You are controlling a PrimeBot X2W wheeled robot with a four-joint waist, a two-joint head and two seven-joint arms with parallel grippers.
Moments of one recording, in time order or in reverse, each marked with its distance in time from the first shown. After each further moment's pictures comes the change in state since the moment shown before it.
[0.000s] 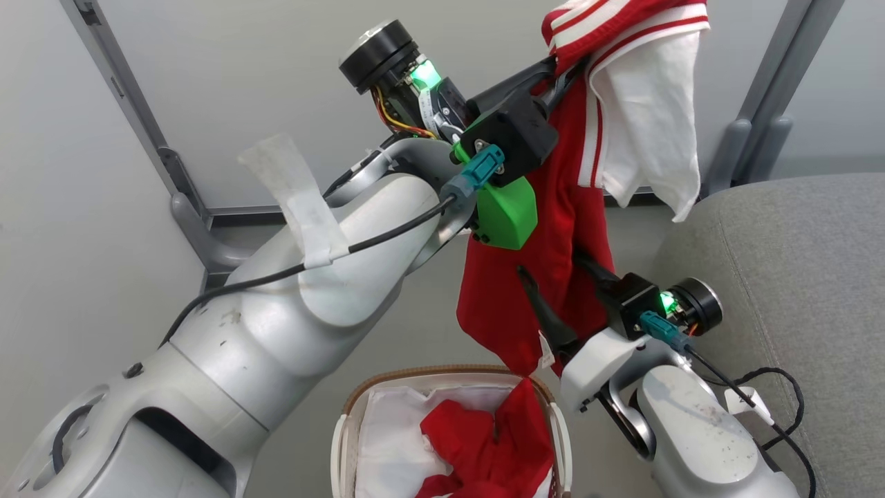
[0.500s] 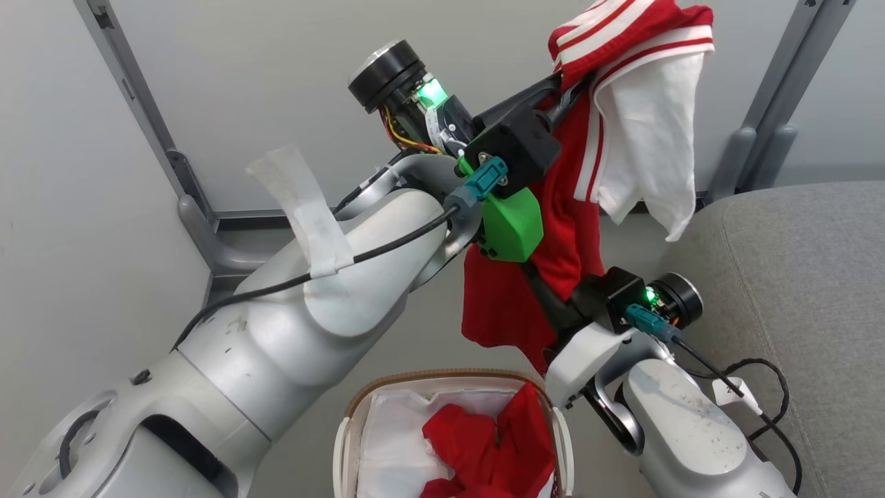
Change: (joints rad) left arm 0.013 0.002 -0.044 -0.016 -0.066 0.032 0.001; right arm -0.042 0.001 0.076 0.033 0.080 0.000 0.000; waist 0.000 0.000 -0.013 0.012
